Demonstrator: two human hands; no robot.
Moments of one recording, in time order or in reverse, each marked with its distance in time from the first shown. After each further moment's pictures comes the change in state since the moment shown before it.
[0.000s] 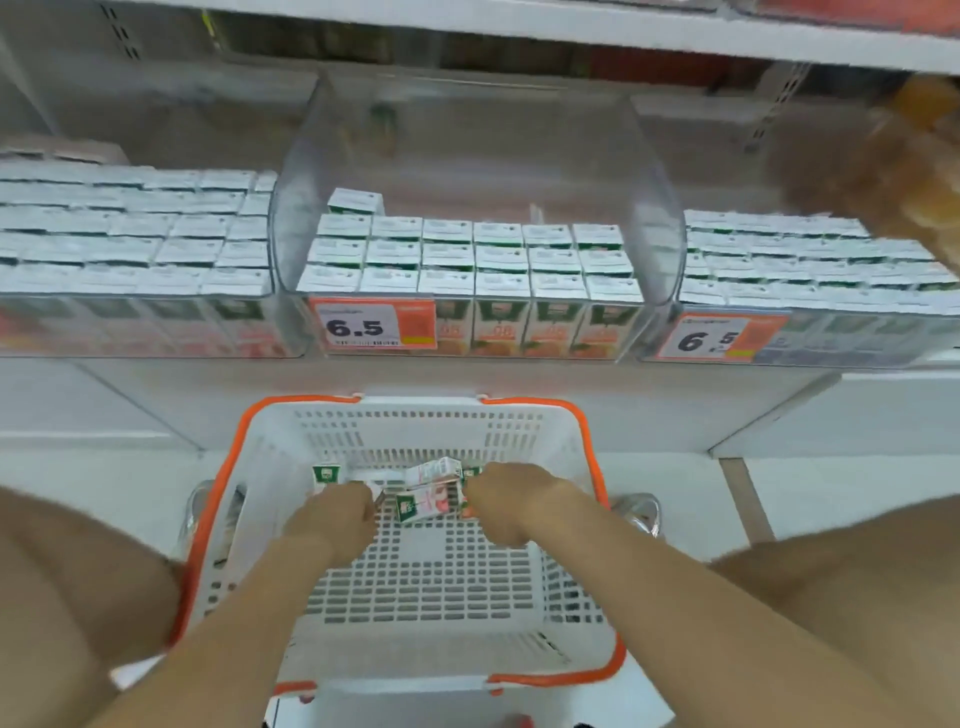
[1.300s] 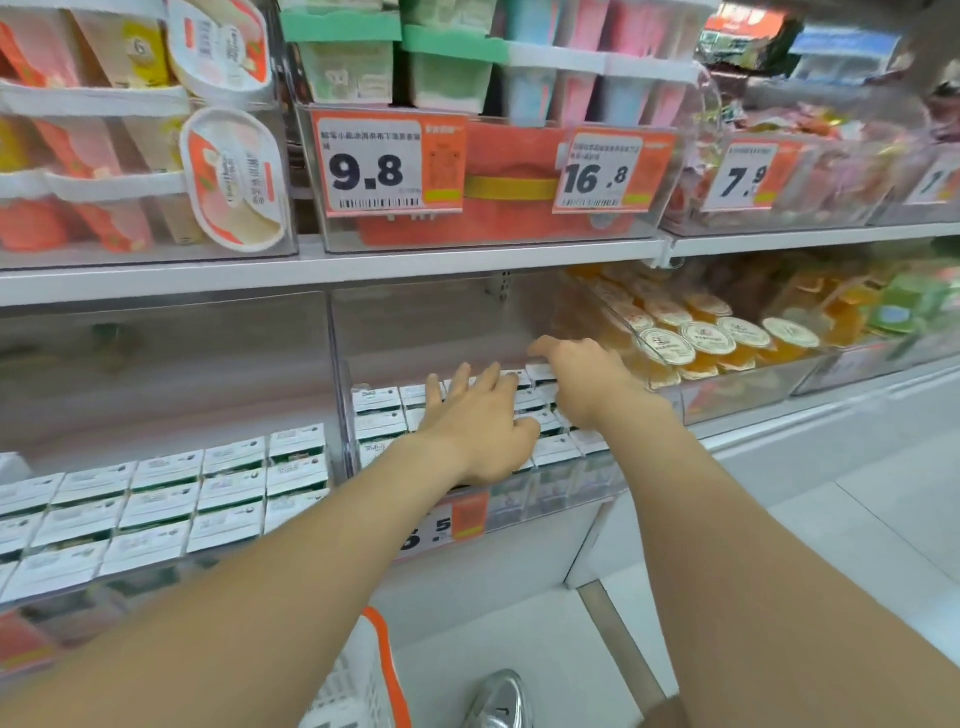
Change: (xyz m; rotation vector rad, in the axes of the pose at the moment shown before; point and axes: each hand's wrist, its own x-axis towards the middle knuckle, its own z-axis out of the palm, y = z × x) left_hand 0.039 0.467 -0.201 0.174 0.327 0.641; right_hand -0.175 0.345 -0.130 0.155 0.865 0.586
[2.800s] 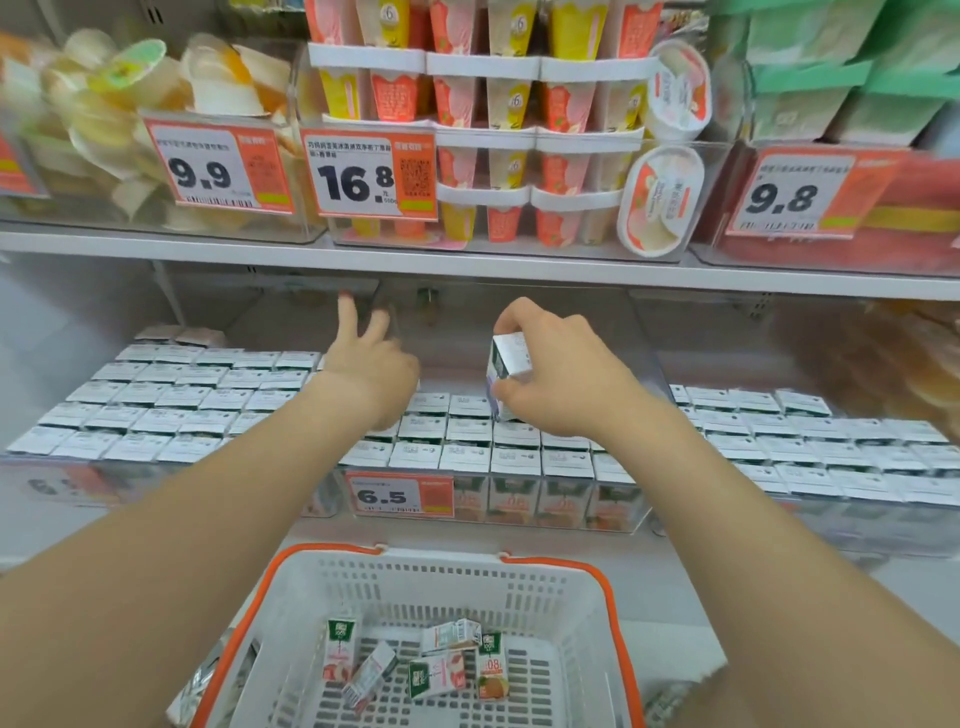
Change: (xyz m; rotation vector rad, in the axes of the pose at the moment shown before) left_hand -0.225 -0.269 -0.108 0.843 -0.140 -0.601; right_hand -0.054 -0.317 -0.054 0.446 -0.033 -0.427
